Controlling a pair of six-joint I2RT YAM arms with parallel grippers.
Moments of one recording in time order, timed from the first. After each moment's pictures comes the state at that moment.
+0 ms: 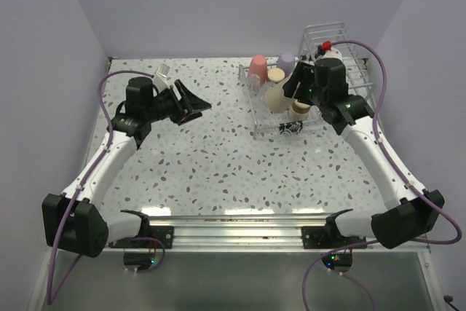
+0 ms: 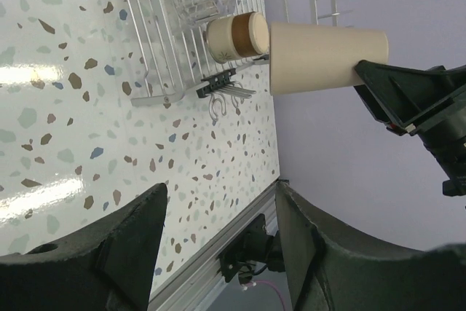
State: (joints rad) left arm -0.22 1.24 1.02 -0.21 0.61 -0.90; right arm 0.36 1.30 1.37 -0.55 0.17 0.51
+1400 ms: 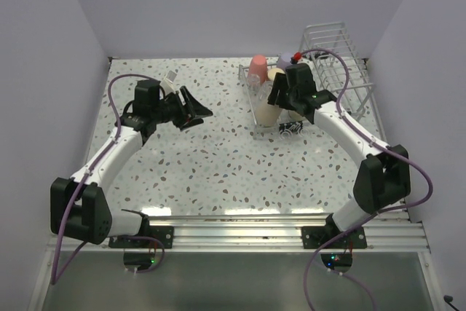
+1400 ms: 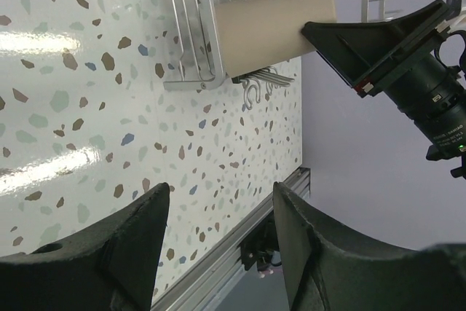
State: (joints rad) left arm -0.22 1.32 0.99 -0.22 0.62 -0.84; right arm 0.40 1.59 1.32 -0.43 0.18 0.52
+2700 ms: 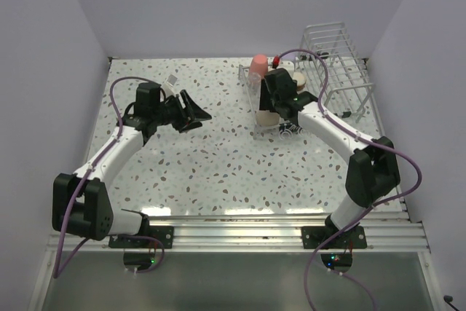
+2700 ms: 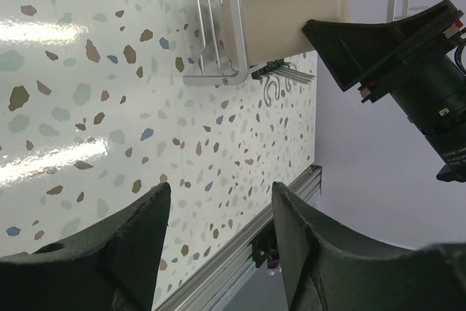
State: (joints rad) left arm -0.20 1.35 0.96 -0.22 0.62 -0.80; right arm 0.52 1.67 1.36 -0.43 0.42 0.40
